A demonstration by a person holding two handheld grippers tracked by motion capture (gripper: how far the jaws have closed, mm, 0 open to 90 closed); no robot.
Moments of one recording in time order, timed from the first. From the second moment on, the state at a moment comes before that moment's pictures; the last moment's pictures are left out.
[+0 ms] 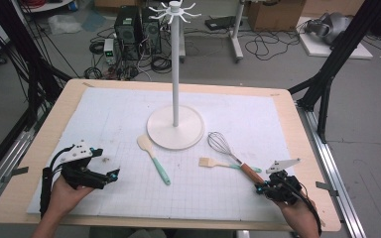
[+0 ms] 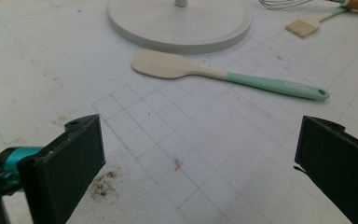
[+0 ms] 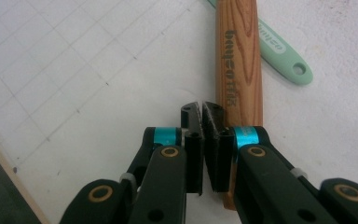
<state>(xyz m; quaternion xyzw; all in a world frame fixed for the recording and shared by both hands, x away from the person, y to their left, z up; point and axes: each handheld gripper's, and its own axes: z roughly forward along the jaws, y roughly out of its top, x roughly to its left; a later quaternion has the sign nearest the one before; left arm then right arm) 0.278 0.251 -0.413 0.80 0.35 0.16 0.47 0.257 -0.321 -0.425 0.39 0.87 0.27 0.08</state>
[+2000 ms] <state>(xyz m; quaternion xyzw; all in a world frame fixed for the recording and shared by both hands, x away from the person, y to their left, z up) 0.274 0.260 -0.414 0.79 0.36 0.17 0.47 0.275 -0.322 -0.399 0.37 0.84 0.38 0.08</state>
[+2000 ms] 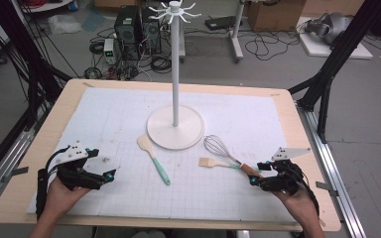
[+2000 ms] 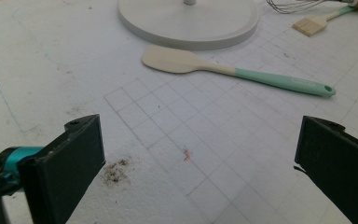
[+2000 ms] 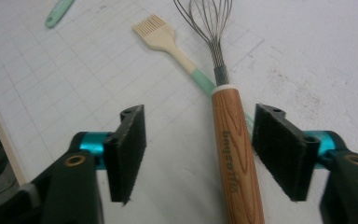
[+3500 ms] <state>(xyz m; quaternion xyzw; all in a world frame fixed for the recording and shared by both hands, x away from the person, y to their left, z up) 0.273 0.260 -0.413 0.79 0.35 0.17 0.47 0.283 -0.330 -0.417 0.35 0.87 0.33 0.09</state>
